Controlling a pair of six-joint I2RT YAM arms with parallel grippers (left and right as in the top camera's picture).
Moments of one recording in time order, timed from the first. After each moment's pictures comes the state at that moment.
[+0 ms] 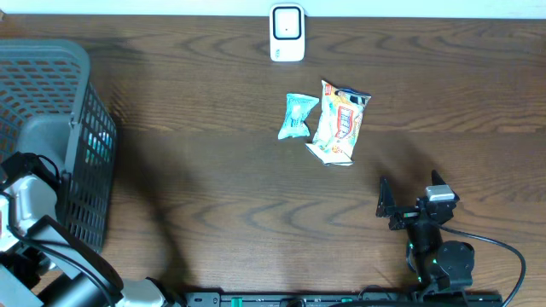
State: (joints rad) left arm 0.75 1.63 0.95 -0.89 -0.32 -0.74; right arm 0.10 0.01 0.01 -0.07 -0.02 0.04
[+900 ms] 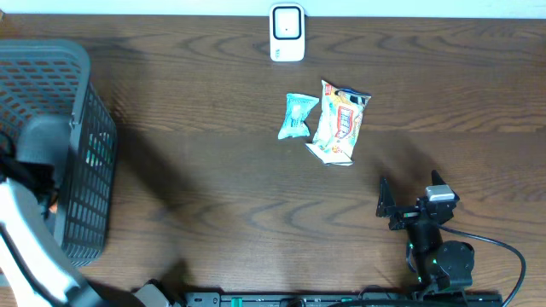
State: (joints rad) left arm 0.76 1.37 1.22 -1.02 -0.08 -0.74; right arm 0.10 0.01 0.01 -0.07 -0.02 0.04
